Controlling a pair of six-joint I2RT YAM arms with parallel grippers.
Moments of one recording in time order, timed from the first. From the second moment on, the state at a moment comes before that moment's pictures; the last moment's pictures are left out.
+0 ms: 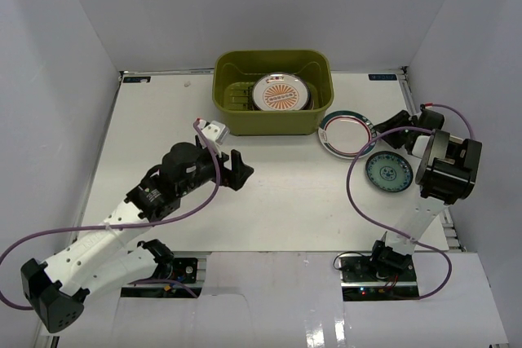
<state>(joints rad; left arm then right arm) -0.75 0.86 0.78 -0.25 0.02 -0.28 -0.36 1.94 0.99 0.28 -0.50 0.56</state>
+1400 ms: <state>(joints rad) -0.75 0.82 0.78 -0.27 -0.09 -0.27 0.16 1.60 1.27 0.28 -0.30 0.70</state>
